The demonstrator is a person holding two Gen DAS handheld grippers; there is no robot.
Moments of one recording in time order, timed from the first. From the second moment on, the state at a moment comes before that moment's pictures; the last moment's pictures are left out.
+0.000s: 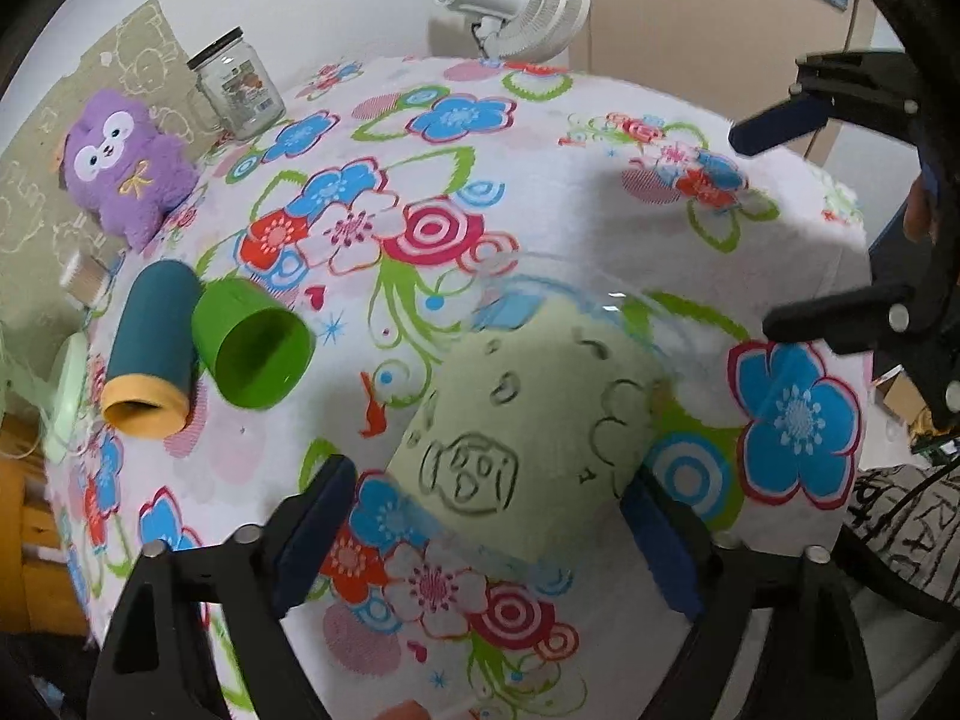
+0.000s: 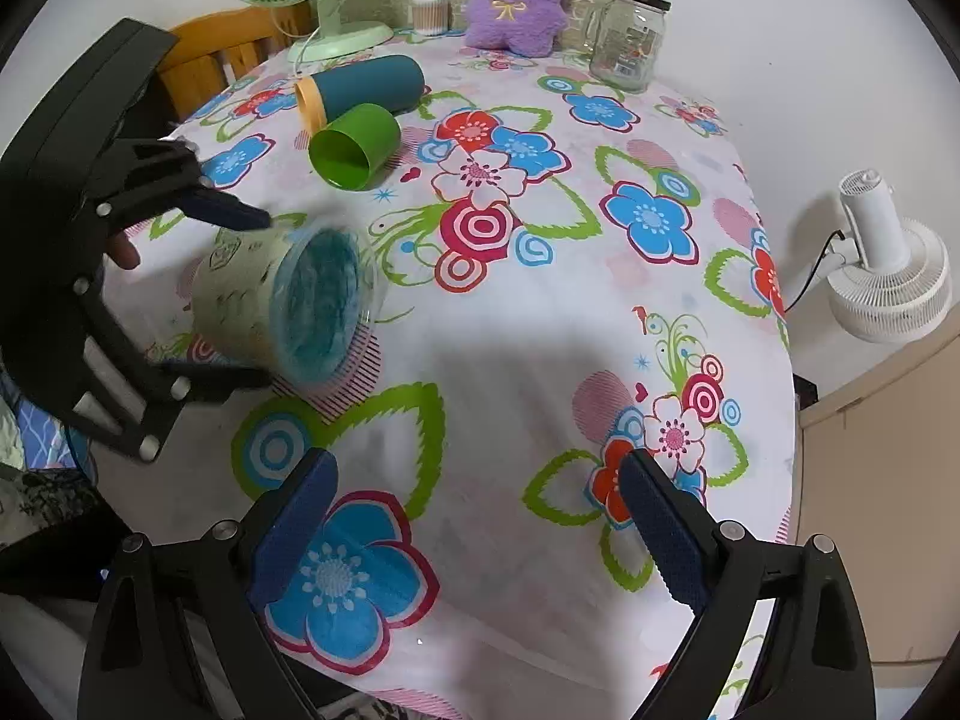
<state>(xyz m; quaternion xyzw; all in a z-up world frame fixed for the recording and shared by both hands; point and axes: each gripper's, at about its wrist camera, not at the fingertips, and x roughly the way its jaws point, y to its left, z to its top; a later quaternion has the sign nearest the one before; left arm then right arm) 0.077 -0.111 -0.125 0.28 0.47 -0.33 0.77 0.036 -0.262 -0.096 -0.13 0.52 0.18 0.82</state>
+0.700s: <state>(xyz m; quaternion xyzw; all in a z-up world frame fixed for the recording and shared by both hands) 0.064 -0.070 -0.110 0.16 0.53 -0.21 0.80 0.037 -0.236 -0.094 -0.15 0.51 0.22 0.82</state>
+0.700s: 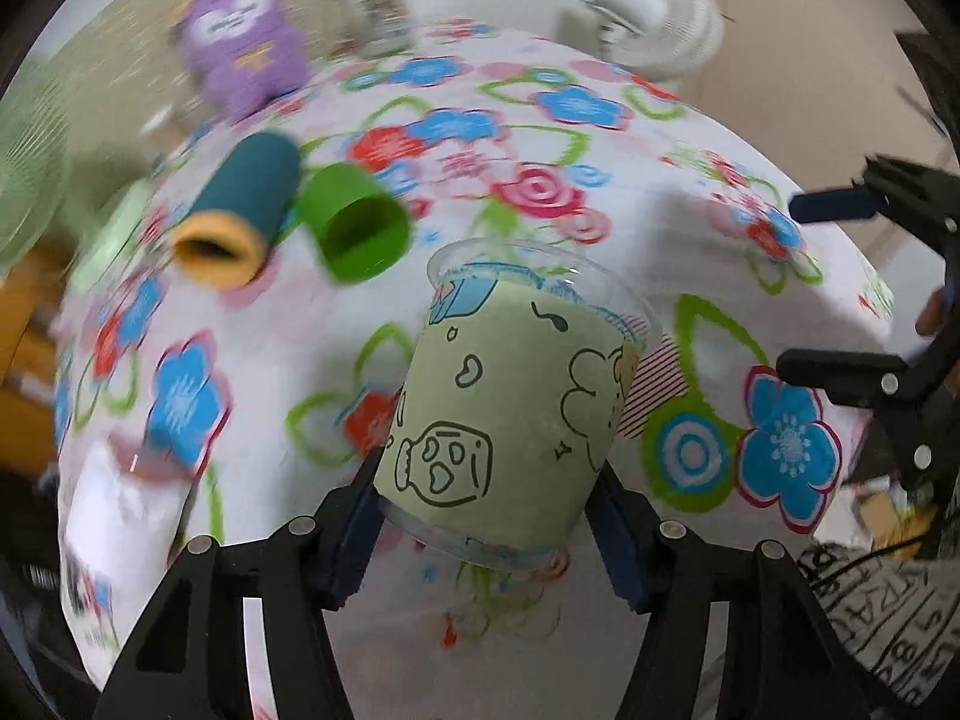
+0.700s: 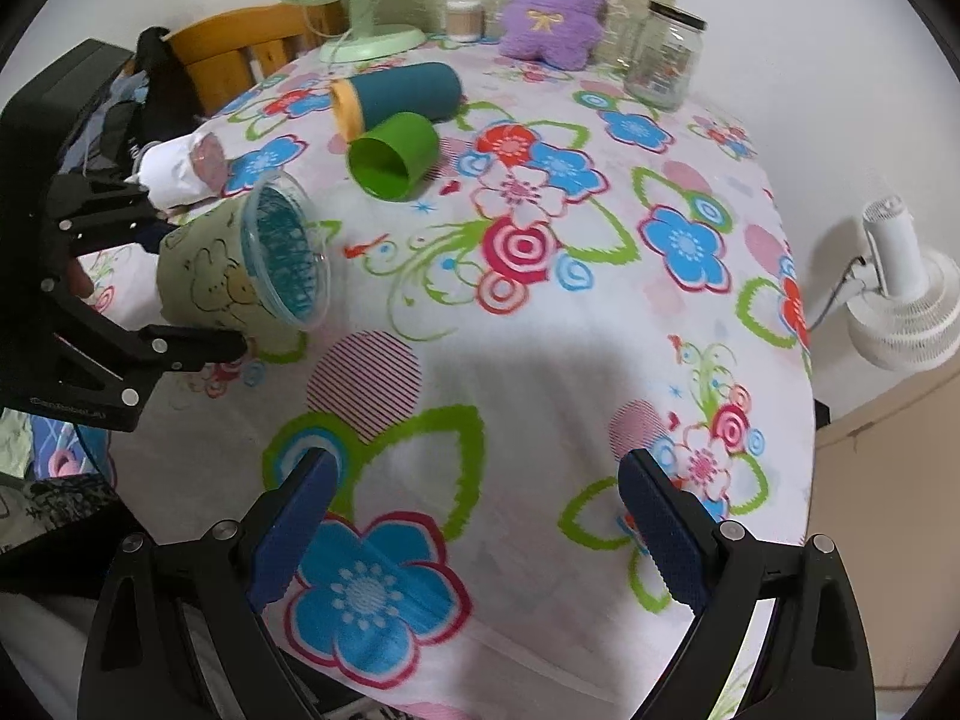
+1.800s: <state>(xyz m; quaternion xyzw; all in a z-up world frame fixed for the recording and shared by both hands) -0.008 -0.008 -0.129 0.00 0.42 -0.14 0.90 0.028 -0.173 -0.106 -0.17 0.51 0.29 0.79</state>
